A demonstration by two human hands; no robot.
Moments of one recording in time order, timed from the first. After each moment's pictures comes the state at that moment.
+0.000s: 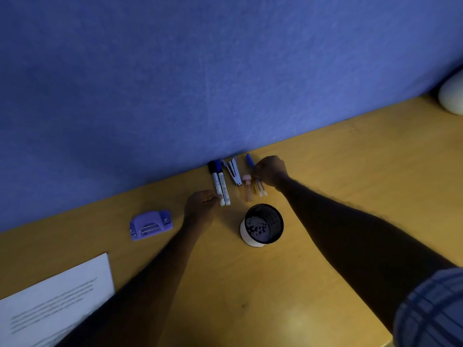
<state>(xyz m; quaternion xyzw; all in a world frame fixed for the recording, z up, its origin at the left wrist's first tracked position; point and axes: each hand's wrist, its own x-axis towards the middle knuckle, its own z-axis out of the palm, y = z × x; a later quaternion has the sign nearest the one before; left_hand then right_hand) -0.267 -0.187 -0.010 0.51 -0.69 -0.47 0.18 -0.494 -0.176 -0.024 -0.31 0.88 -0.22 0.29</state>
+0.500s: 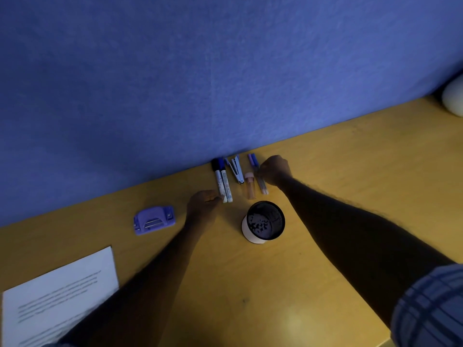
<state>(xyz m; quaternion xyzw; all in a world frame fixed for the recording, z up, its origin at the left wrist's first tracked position) -0.259 -0.183 -0.019 0.52 -0.69 -0.49 0.14 -0.494 -0.174 -0.028 -0.31 0.89 -0.18 0.26</state>
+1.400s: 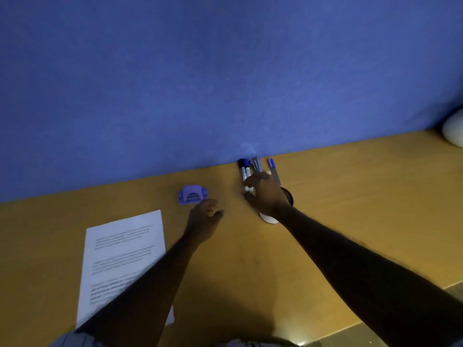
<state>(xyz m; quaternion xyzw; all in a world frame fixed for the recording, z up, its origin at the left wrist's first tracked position) -0.137 -0.098 0.024 0.54 -0.68 -0.45 0.21 -0.343 -0.069 0.057 -0.68 0.71 -0.19 0.07</state>
